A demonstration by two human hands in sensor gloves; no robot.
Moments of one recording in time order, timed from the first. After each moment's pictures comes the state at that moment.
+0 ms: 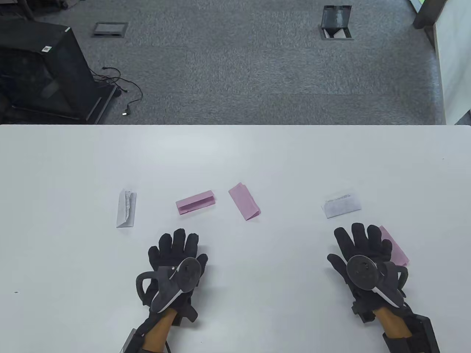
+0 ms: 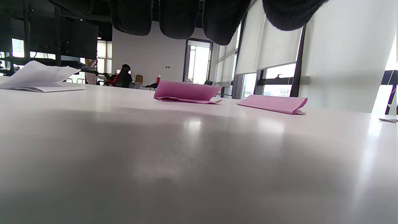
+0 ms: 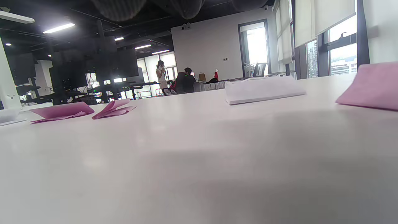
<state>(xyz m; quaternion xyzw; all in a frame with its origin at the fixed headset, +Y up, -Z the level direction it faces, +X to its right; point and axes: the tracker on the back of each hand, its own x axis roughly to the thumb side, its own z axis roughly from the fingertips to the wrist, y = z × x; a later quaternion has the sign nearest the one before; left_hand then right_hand) -0.161 -0.751 -0.216 0.03 0.00 0.05 1.00 0.272 -0.740 -0.223 0.04 -0.07 0.99 0.07</state>
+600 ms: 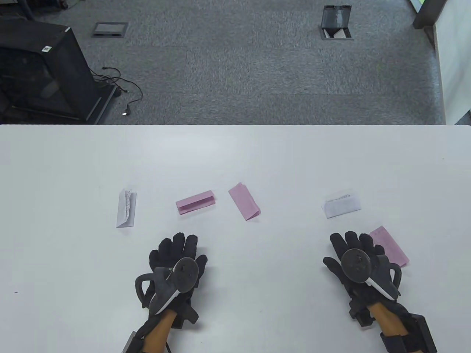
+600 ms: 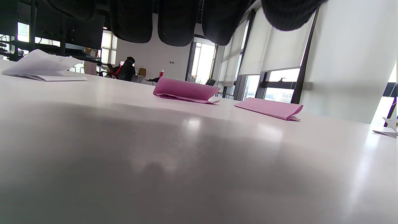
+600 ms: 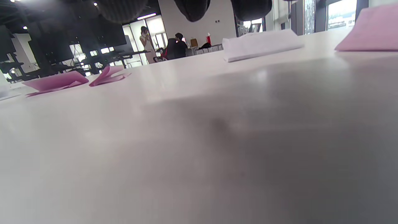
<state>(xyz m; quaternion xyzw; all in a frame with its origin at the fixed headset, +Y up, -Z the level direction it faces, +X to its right) -0.163 -0.750 -0.212 0.02 0.00 0.09 1.00 0.263 -0.758 -0.235 0.03 0.05 1.00 0.08</state>
